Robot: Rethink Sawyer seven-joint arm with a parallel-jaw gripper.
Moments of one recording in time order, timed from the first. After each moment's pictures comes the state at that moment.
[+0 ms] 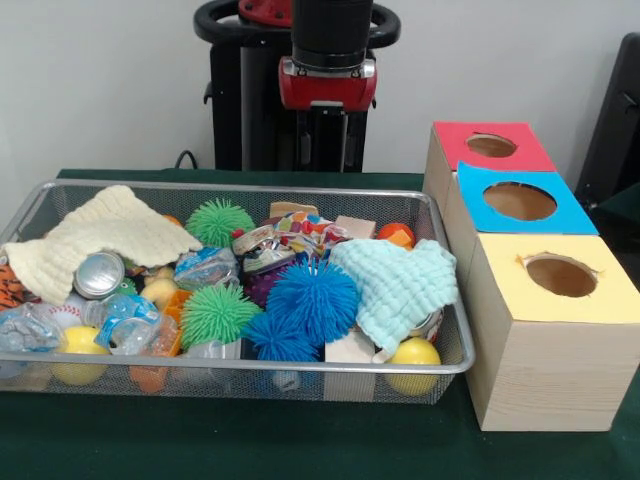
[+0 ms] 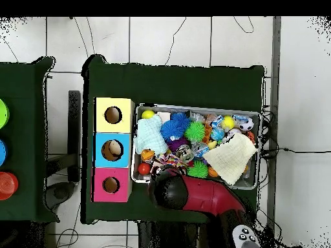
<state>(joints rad) -0.36 -0.84 0.08 2.04 -0.15 0.34 1.57</state>
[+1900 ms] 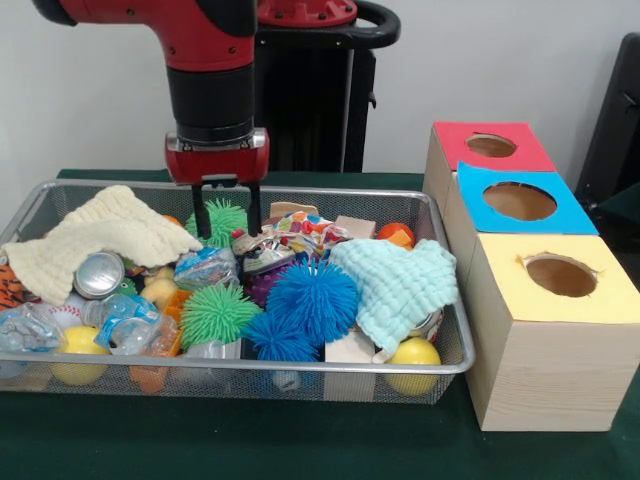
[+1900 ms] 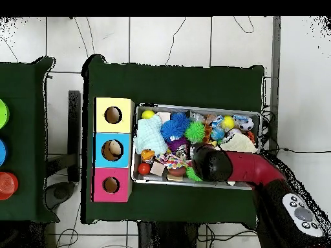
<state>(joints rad) -0.71 -0.65 0.34 1.79 -0.46 0.43 1.57</state>
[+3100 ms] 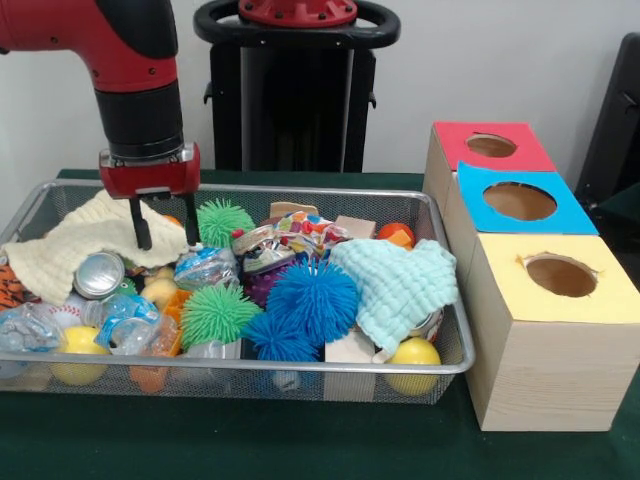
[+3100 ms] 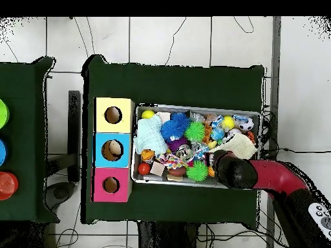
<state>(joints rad) -0.93 -0.58 0.47 1.79 -0.66 0.46 1.57</state>
